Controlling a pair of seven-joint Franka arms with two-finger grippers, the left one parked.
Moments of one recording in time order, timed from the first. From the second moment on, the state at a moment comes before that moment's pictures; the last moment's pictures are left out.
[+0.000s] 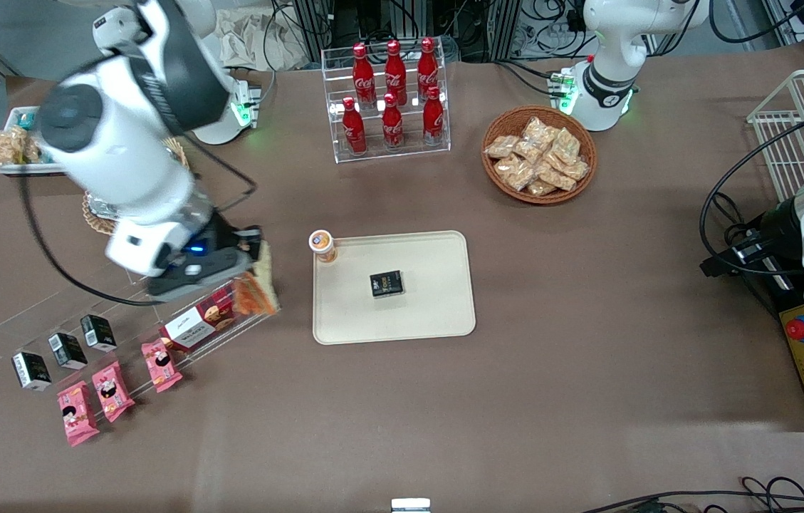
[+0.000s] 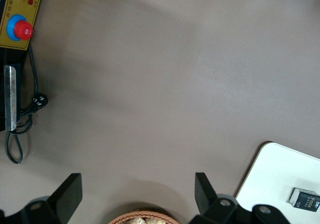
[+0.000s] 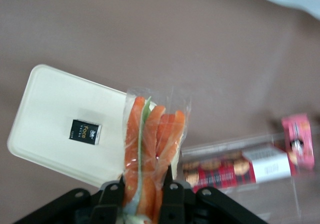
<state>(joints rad) 0.50 0.22 -0.06 -1.57 0.04 1.93 -0.01</state>
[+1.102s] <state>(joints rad) 0.74 0.57 -0.06 -1.56 -0.11 2.30 -0.53</state>
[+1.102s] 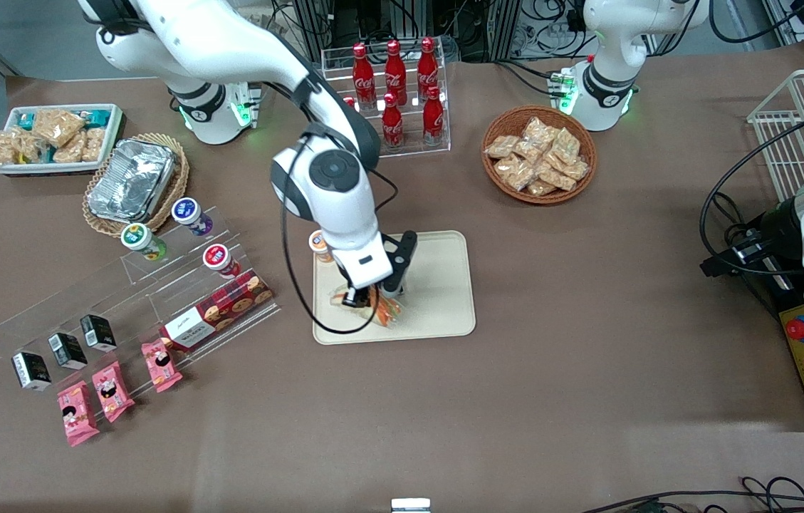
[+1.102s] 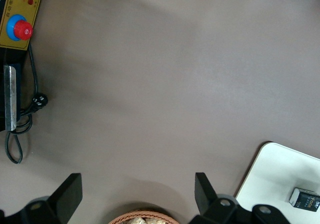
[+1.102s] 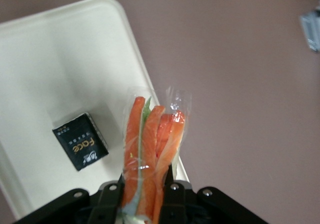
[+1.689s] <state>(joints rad) 0.77 0.66 -0.06 -1.56 -0.11 2.38 -0.57</state>
